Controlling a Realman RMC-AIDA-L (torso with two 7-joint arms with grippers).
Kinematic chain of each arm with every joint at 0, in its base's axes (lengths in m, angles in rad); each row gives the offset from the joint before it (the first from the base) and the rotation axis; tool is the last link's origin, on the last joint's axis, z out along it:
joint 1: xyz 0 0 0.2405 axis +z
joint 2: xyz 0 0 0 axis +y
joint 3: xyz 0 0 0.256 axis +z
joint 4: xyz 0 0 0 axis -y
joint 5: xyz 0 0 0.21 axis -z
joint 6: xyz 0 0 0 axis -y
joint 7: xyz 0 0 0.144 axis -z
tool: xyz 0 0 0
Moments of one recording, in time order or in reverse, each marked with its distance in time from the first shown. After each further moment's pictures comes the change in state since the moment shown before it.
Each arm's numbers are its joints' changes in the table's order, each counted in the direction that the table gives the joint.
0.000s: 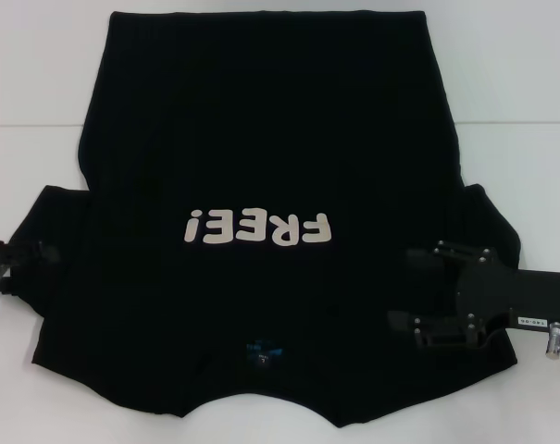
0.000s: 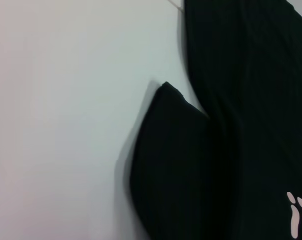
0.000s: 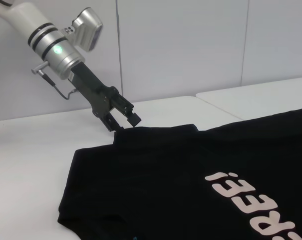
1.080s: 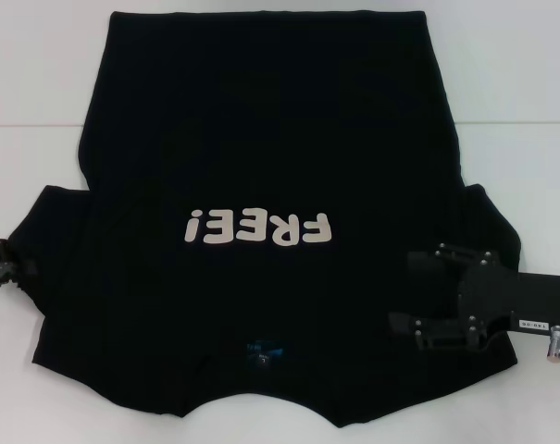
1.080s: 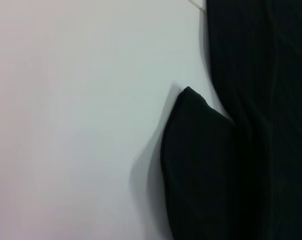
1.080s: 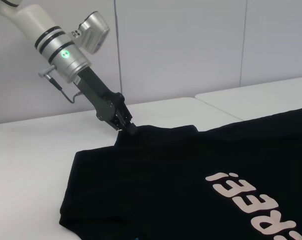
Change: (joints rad) left arm -0.019 -0.006 0.078 -0.009 -0.024 0.072 0.075; right arm -0.008 0.000 0.000 -0.006 -0.008 0.003 0.000
